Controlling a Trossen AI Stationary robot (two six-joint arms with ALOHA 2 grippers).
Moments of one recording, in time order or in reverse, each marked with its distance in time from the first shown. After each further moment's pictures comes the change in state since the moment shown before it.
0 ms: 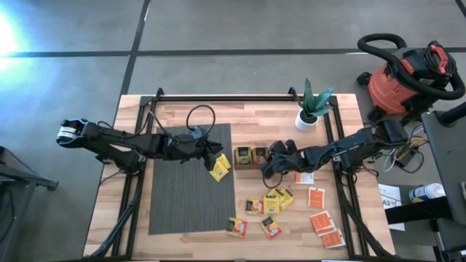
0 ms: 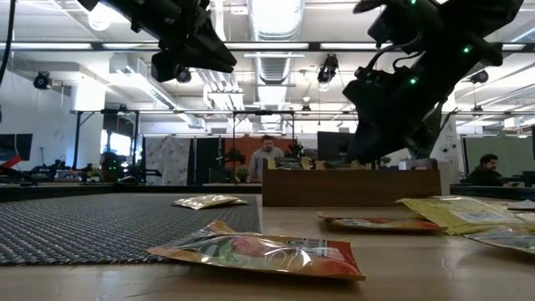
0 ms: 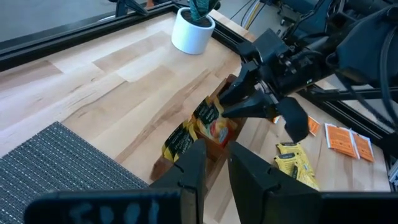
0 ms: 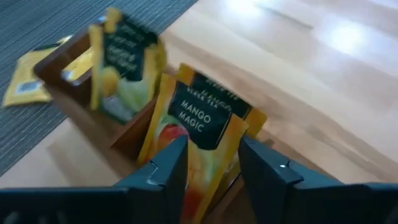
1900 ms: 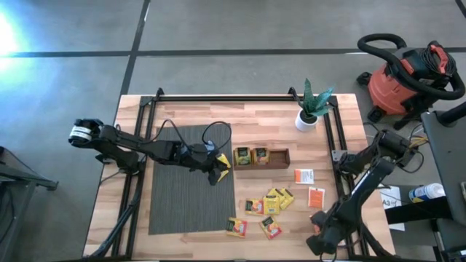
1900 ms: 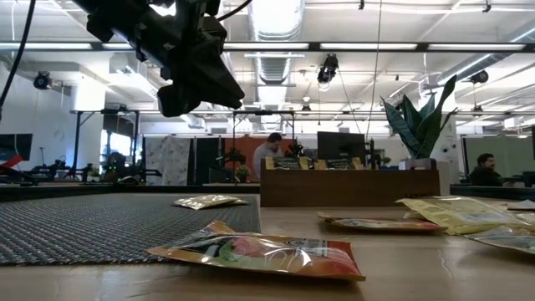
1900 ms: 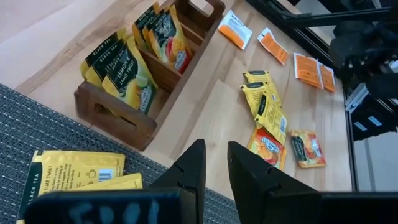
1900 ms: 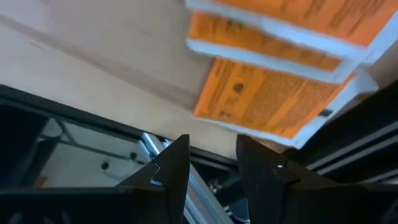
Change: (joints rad) left arm -0.022 0.175 -0.042 0.107 0.282 -0.073; right arm 0.883 0.135 0.209 -0.387 -0.971 1.370
